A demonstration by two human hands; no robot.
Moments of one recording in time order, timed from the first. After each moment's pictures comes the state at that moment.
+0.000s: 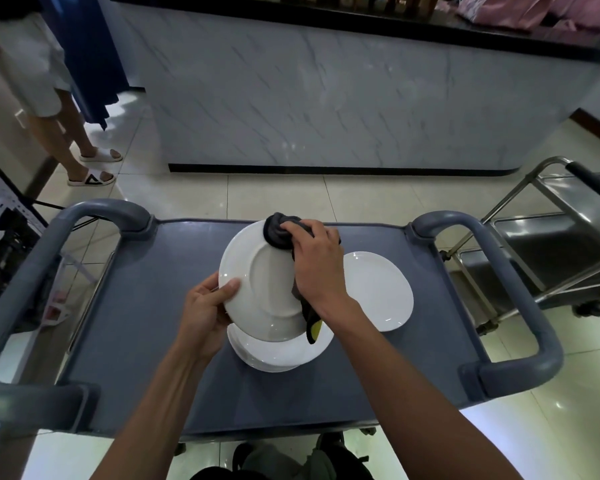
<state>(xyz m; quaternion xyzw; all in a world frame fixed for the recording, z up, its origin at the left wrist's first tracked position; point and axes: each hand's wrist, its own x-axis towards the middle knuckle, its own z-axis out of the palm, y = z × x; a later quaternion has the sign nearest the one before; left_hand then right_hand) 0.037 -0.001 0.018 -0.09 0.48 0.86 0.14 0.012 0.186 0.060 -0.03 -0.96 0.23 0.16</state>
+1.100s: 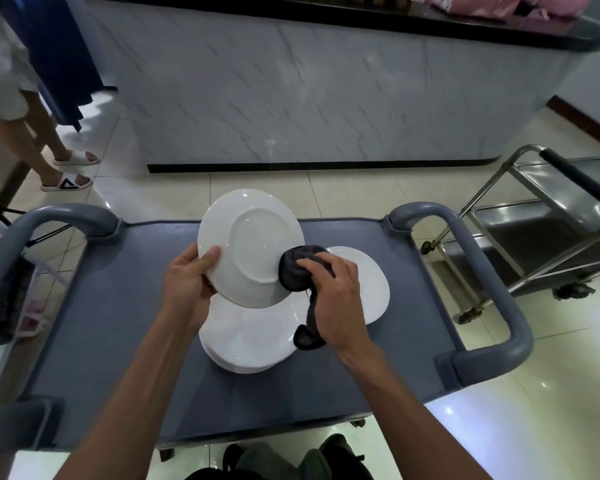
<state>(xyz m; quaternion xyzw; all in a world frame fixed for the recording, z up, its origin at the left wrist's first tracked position) 0.004 0.035 0.041 -0.10 0.52 0.84 0.09 0.085 0.253 0.030 -0.03 -0.94 0.26 0.22</state>
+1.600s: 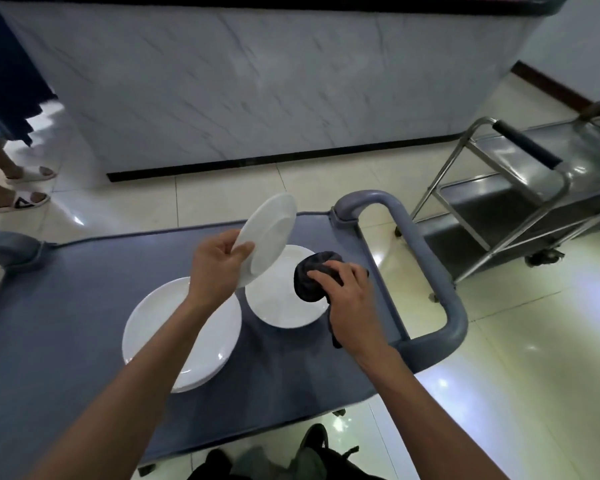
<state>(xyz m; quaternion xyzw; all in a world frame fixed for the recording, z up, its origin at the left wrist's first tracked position) -0.003 0.203 0.052 0.10 0.81 0.58 -0.01 0.125 0.406 0.017 -0.06 -0.97 0.16 0.19</state>
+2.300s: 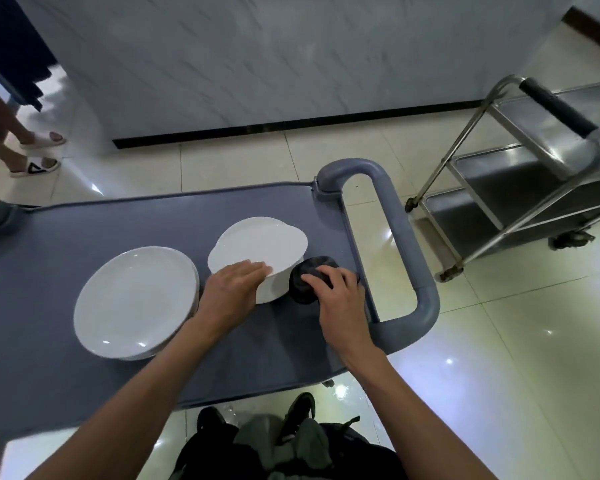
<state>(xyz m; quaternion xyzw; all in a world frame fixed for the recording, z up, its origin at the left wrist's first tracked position) 0.064 0.270 -0.038 0.34 0.91 0.20 -0.13 0.163 0.473 -0.033 -0.08 -0.98 0.19 0.08</state>
